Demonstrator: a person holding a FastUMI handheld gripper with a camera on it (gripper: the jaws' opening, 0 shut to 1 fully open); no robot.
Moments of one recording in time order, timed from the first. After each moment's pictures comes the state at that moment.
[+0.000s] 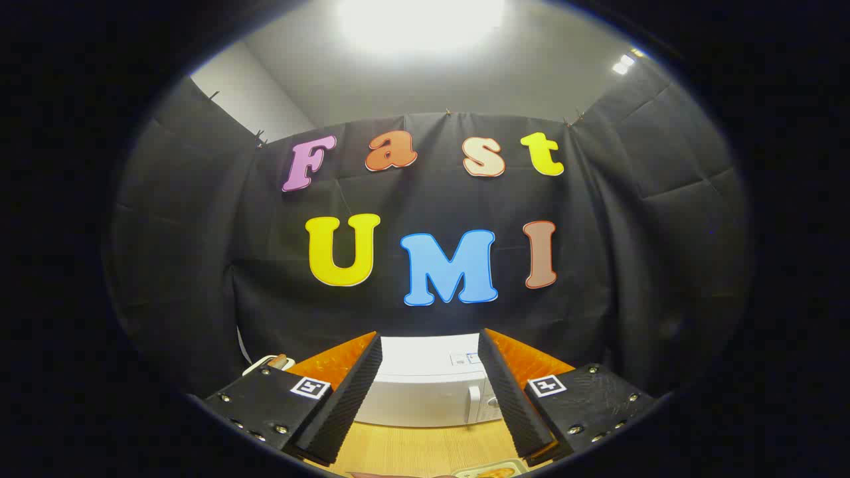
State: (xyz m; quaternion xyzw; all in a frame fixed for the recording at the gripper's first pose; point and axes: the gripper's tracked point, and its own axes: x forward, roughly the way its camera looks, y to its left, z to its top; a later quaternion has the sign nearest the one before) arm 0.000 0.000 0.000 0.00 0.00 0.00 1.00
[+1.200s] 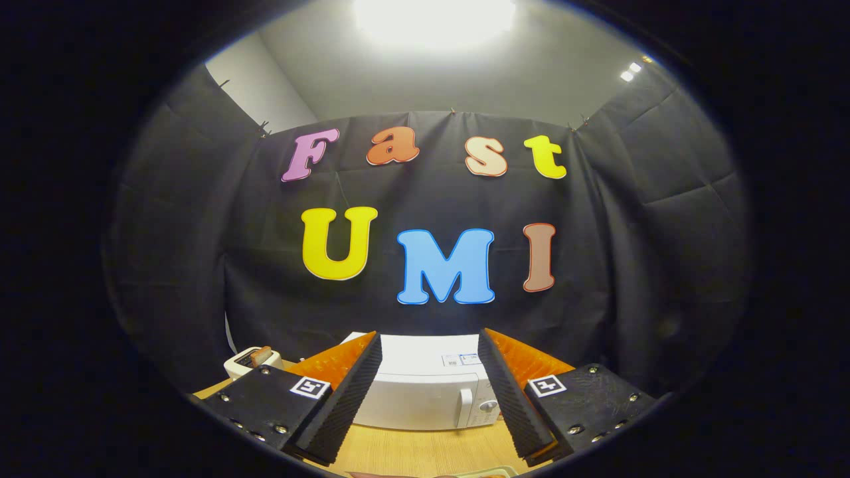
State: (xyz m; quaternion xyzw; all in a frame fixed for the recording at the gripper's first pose) arm 0.025 -0.011 -0.034 -0.02 0.00 -0.01 1.00
